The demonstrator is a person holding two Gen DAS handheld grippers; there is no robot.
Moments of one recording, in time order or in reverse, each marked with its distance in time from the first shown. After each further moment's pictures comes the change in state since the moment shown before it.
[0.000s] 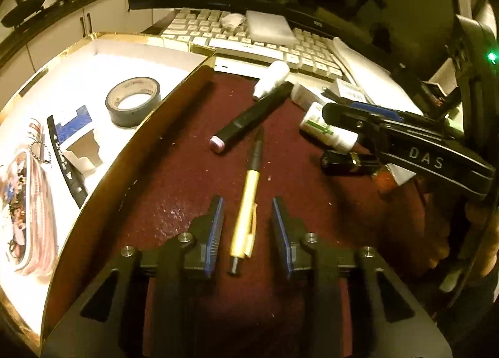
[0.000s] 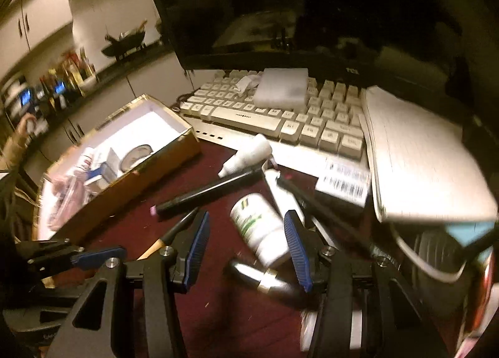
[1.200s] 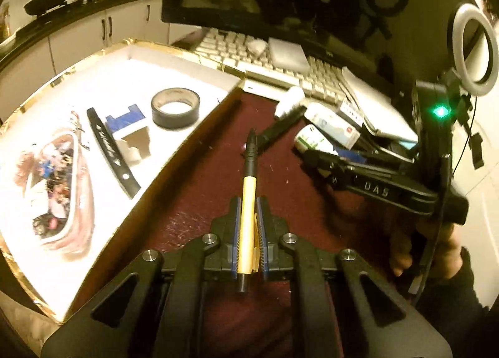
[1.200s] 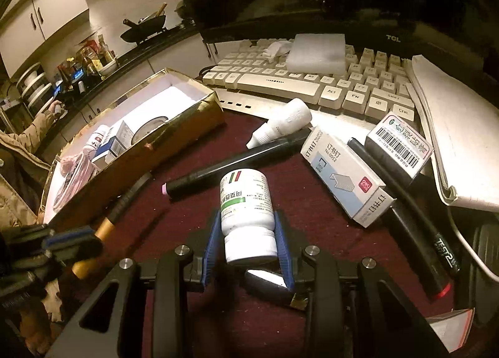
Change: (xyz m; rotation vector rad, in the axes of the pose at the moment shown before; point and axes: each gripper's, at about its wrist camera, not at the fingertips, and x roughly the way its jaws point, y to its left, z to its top) left arm -0.045 0.024 -0.016 -0.077 -0.118 0.013; right arm 0.032 0.005 -0.021 -0.001 0.048 0.148
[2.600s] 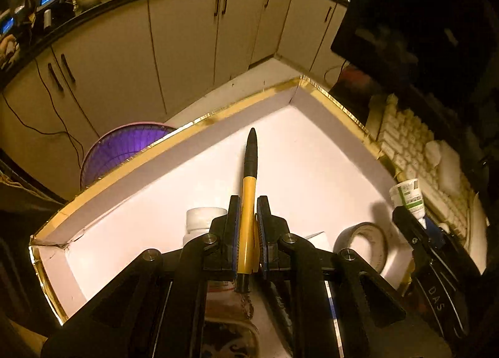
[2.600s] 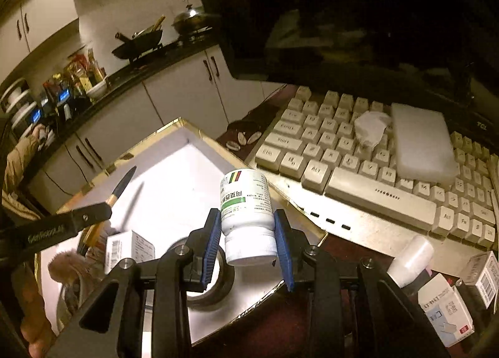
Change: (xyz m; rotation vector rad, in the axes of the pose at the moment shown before) left arm 0.042 0.157 0.115 -0.331 0.073 0.365; right arm 0.084 0.087 0.105 0.001 -0.080 -0.064
